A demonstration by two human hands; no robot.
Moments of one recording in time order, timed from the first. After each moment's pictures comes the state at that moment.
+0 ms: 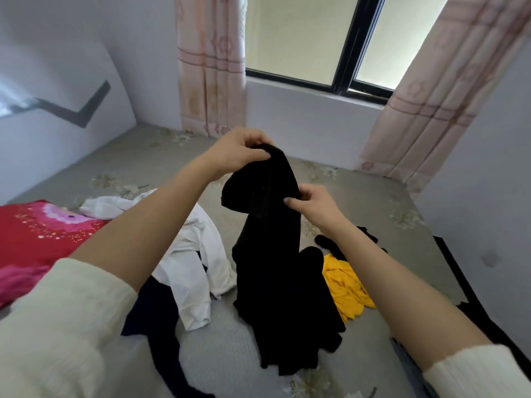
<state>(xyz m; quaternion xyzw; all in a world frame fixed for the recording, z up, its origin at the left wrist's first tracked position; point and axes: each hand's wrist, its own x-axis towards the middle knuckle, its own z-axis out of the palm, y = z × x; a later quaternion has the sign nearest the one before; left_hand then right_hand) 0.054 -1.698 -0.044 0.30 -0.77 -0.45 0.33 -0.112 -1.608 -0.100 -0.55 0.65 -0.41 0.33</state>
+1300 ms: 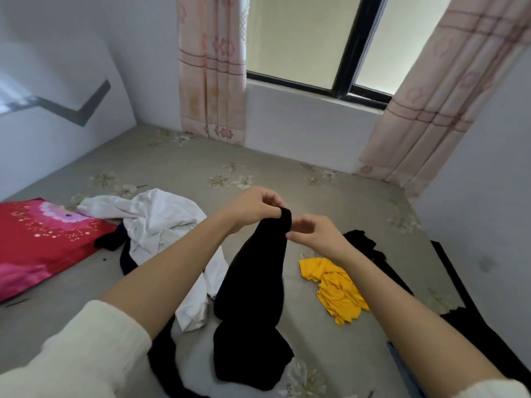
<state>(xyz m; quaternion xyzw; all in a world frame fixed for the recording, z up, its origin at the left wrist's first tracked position) 0.029 -1.661 -0.108 0.34 -0.73 -0.54 0.25 -0.123 -1.578 -0.124 -0.59 0.66 -0.32 0.34</state>
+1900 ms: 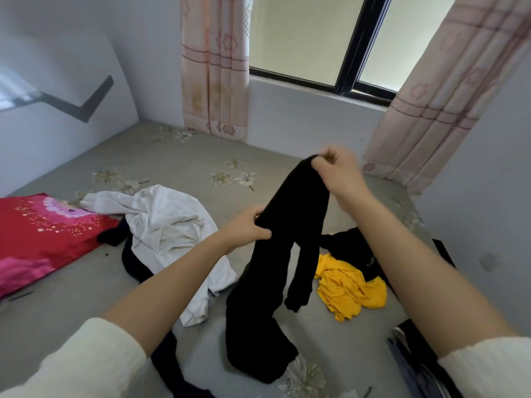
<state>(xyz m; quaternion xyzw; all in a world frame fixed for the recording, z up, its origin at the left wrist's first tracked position) 0.042 -1.650 -0.155 0.37 -0.70 -0.58 0.22 -0.117 -1.614 -0.049 -0.52 0.66 -0.50 0.19</state>
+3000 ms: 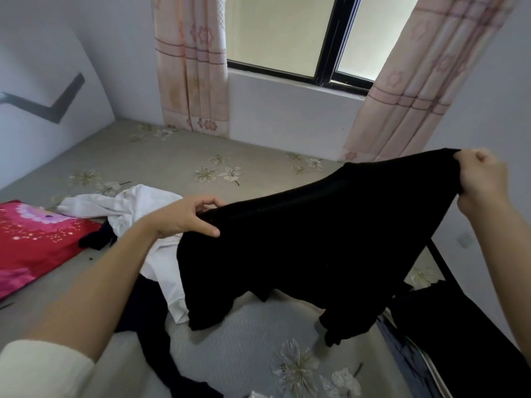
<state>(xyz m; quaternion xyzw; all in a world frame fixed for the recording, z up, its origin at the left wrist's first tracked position) 0.120 -1.668 -0.138 0.25 -0.73 -0.61 0.17 -0.293 -1.511 -0.027 -0.24 0.71 -0.66 0.06</state>
